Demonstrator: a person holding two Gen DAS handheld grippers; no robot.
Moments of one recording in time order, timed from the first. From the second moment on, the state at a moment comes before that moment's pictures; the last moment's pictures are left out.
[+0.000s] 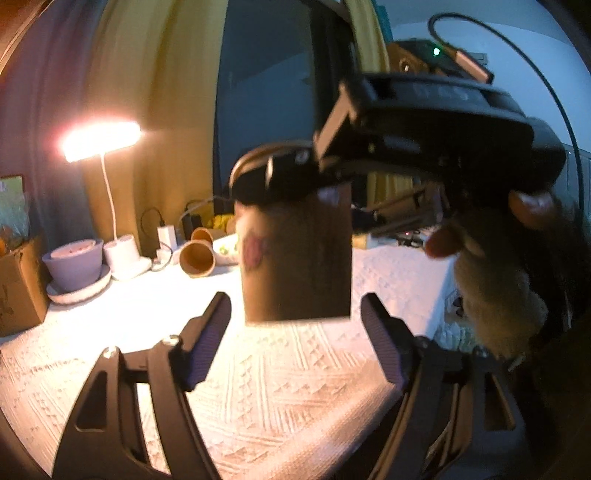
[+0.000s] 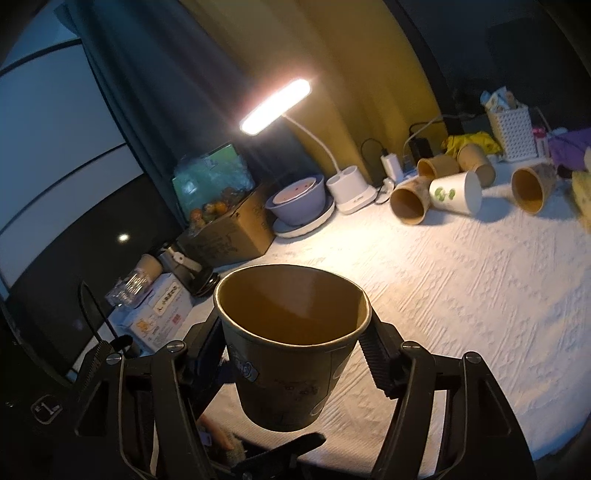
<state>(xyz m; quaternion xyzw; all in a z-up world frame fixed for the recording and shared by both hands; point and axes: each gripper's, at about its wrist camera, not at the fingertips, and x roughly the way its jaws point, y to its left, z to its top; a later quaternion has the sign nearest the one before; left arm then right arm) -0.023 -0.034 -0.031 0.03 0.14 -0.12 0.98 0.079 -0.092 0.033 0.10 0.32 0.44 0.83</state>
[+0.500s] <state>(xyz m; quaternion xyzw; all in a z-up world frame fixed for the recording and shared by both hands) -0.002 0.019 -0.039 -0.04 0.22 -0.04 0.97 0.103 -0.090 0.016 -0.03 0.24 0.33 0.91</state>
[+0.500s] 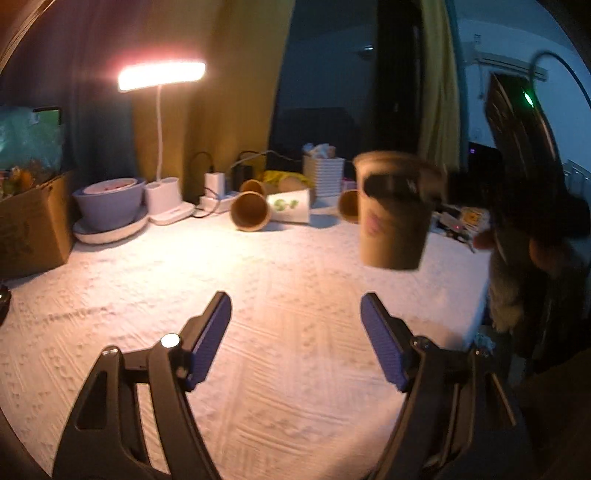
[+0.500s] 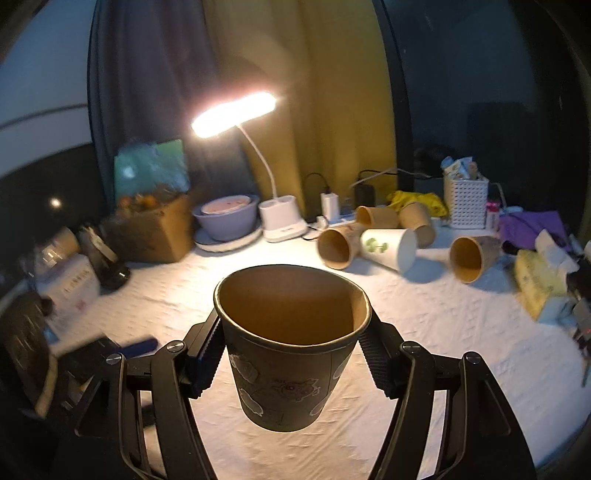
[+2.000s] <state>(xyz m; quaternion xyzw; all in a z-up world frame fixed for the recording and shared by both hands) 0.043 0.053 -0.053 -0.11 0.26 0.01 0.96 0.097 -0.086 -0.042 -0.11 0.28 0.23 0.93</state>
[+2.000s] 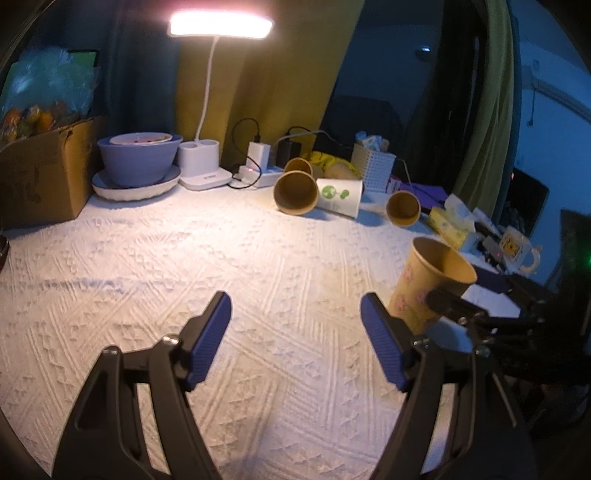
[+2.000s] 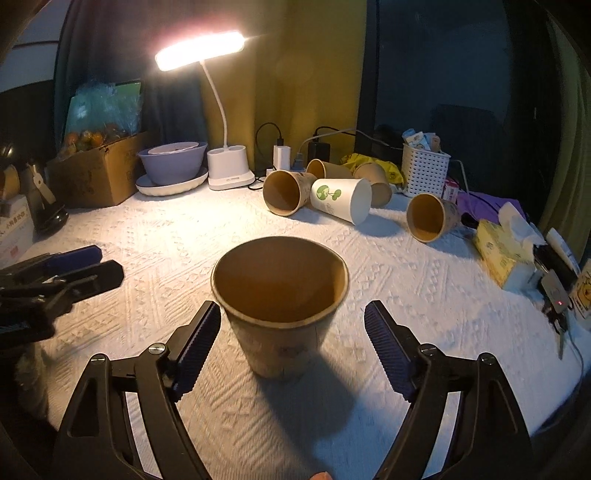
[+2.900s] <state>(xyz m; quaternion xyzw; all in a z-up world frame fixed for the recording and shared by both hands) -0.011 -0.007 0.018 -0.03 0.16 -0.03 0.99 0.042 -0.125 0.028 -0.09 0.22 0.22 0.95</state>
